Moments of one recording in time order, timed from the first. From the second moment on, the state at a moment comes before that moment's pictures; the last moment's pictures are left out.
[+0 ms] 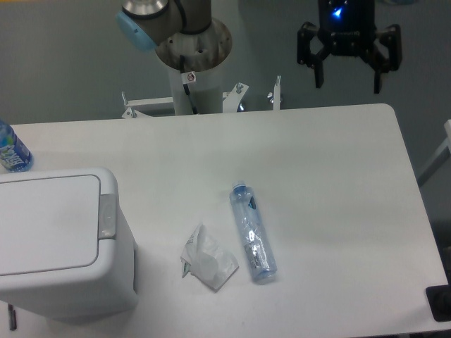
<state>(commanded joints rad) 2.72 -1.57 -1.45 -1.31 1.53 1.19</state>
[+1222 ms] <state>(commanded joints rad) 2.67 -1.62 -1.43 -1.26 1.53 0.87</state>
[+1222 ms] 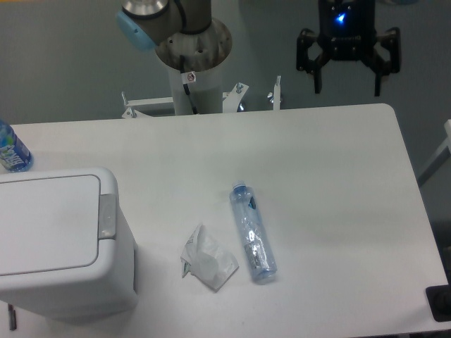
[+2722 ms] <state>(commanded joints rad) 2.27 -1.82 -1.37 -1.15 1.31 -0.05</state>
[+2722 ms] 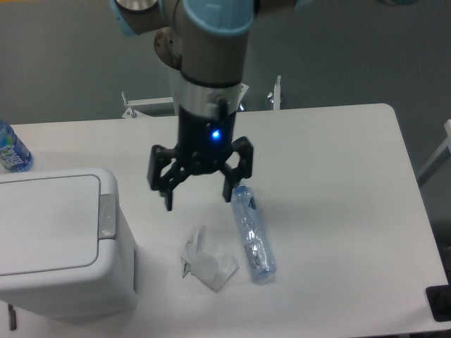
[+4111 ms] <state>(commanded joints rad) 2.22 -1.83 -1.39 -1.15 1.29 -0.07</state>
